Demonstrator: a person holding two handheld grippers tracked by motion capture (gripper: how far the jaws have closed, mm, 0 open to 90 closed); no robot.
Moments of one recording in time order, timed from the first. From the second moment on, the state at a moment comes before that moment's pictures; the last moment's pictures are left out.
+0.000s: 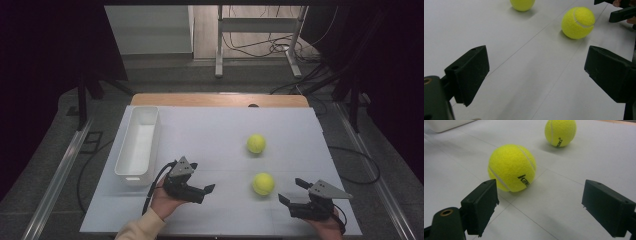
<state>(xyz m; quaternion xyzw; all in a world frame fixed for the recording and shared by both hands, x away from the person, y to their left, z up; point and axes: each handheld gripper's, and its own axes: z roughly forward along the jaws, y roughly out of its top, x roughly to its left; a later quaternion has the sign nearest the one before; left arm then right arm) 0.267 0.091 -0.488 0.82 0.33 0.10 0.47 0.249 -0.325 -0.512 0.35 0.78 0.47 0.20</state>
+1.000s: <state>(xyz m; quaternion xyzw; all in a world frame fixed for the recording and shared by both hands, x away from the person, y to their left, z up) 0.278 0.055 -0.488 0.83 0.30 0.07 0.47 0.249 -0.325 -0.511 0.36 0.78 0.48 0.20</state>
